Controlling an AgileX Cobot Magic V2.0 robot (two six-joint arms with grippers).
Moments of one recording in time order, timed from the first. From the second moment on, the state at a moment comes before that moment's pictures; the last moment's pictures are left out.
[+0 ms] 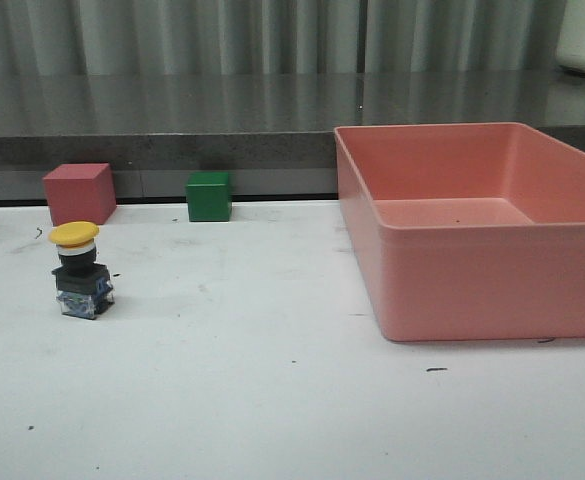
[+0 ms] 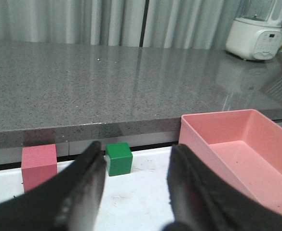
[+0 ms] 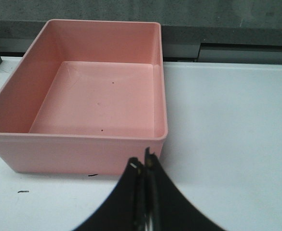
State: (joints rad) left arm -0.39 0.78 -0.54 -0.16 -0.08 0.04; right arm 0.08 0.36 -0.39 -0.12 0.47 0.16
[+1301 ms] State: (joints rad) left arm -0.39 0.42 -0.50 -0.16 0.14 0.04; right arm 0.08 0.36 -0.39 -0.12 0.47 0.16
